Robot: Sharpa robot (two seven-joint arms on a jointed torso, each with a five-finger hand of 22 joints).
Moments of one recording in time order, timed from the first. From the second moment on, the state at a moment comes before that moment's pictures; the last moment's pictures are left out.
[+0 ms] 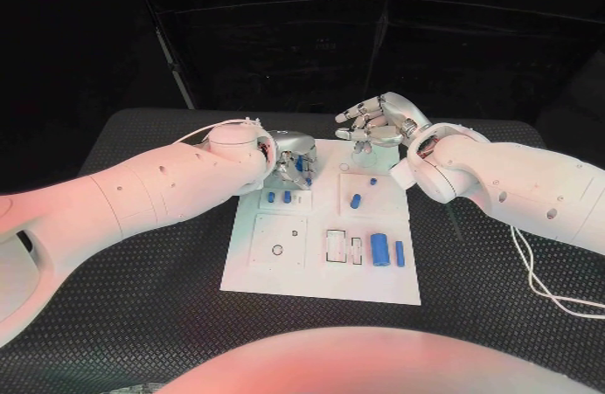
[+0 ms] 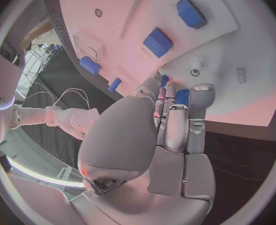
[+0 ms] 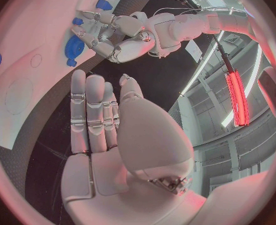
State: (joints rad) left arm 1.18 -0.43 -0.02 1.13 -1.52 0.05 0.00; left_hand 1.55 -0.08 0.06 0.12 0.10 1.03 0.12 0.15 0.11 1.04 0.08 0.31 0.07 1.46 0.00 1.33 1.15 0.15 1.31 0.11 0.97 1.04; right arm 1.07 -0.76 0.12 1.41 -0.79 -0.36 0.13; right_hand 1.54 0.00 -0.22 0.23 0.47 0.90 0.16 0.15 0.07 1.06 0.07 0.77 0.70 1.38 -0.01 0.76 0.71 0.17 1.06 0.11 0.76 0.41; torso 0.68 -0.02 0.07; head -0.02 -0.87
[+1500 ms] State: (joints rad) left arm 1.16 -0.45 -0.02 1.13 -1.52 -0.04 0.02; left_hand 1.55 -0.07 0.21 0.12 0.10 1.12 0.13 0.12 0.09 1.17 0.07 0.21 0.07 1.47 -0.01 1.36 1.15 0.13 1.34 0.09 1.06 1.13; right arm 1.07 -0.75 0.12 1.41 -0.79 -0.36 0.14; right_hand 1.54 0.00 -0.22 0.23 0.47 0.90 0.16 0.15 0.07 1.06 0.07 0.77 0.70 1.38 -0.01 0.76 0.72 0.17 1.06 0.11 0.76 0.41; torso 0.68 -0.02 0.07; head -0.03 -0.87
